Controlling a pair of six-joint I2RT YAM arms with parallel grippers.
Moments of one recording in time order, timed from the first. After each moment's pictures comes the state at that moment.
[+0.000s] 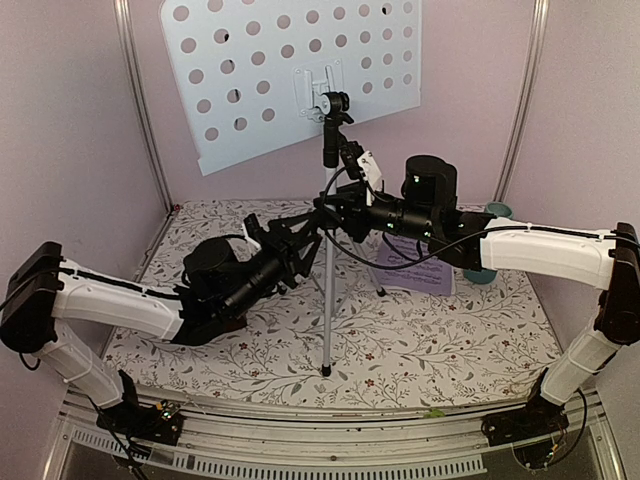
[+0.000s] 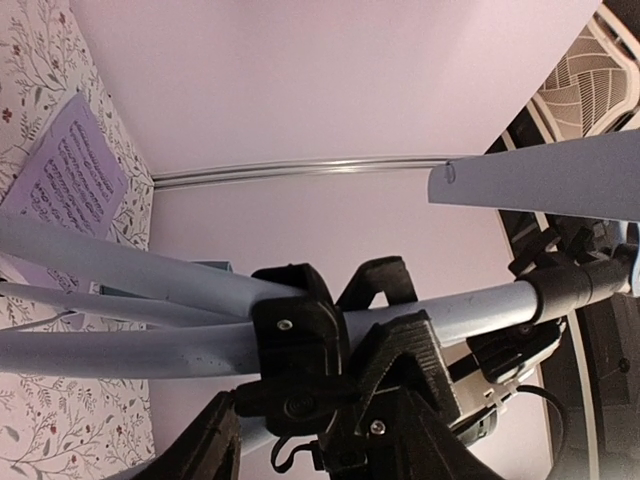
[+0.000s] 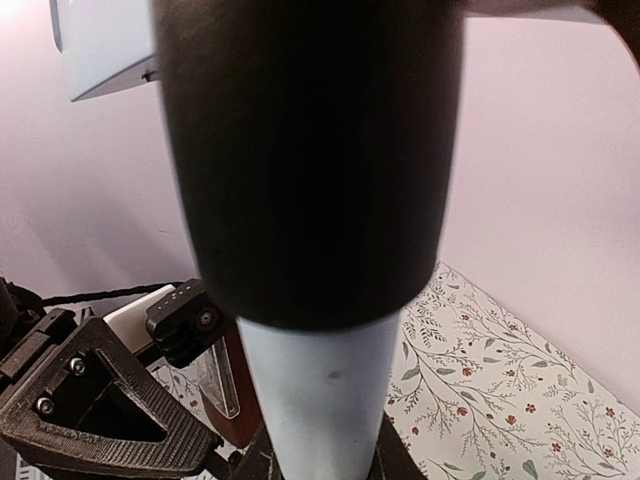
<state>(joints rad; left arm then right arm) -1.05 1.50 0.74 0.96 -0.33 -1.50 0.87 1.60 1.24 0.26 -0.23 0.00</state>
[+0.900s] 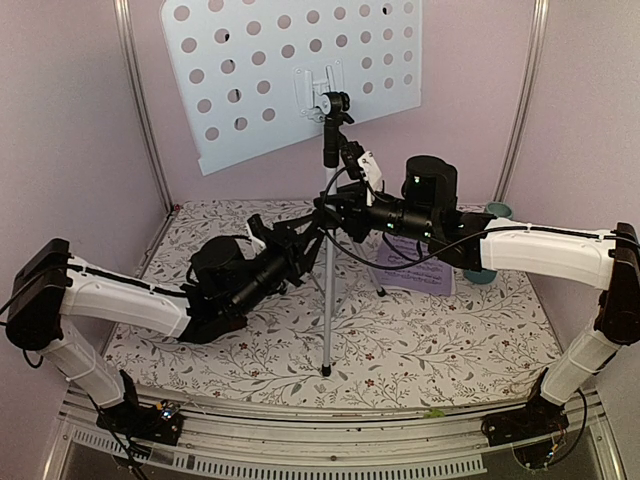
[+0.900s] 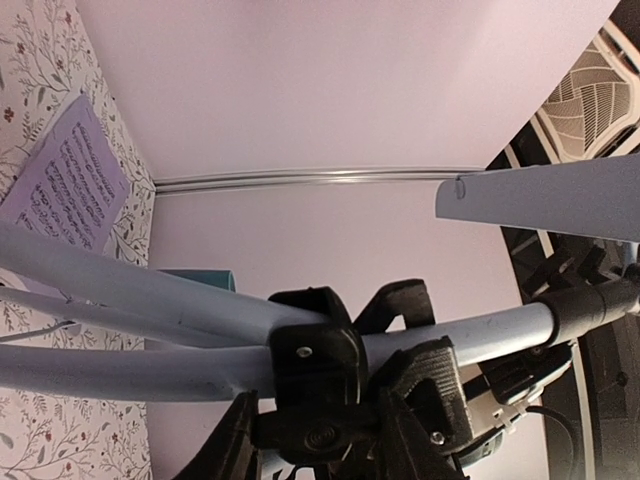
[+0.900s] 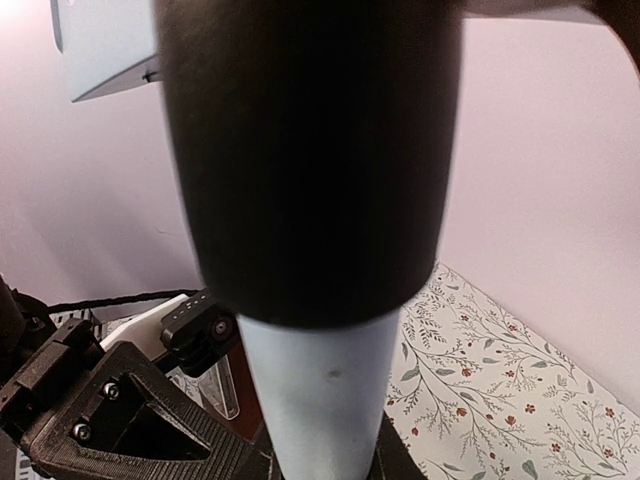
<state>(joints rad) -1.04 1.55 0.77 0.97 -0.35 -1.53 0.87 1.60 1.24 0.27 -0.23 0.00</state>
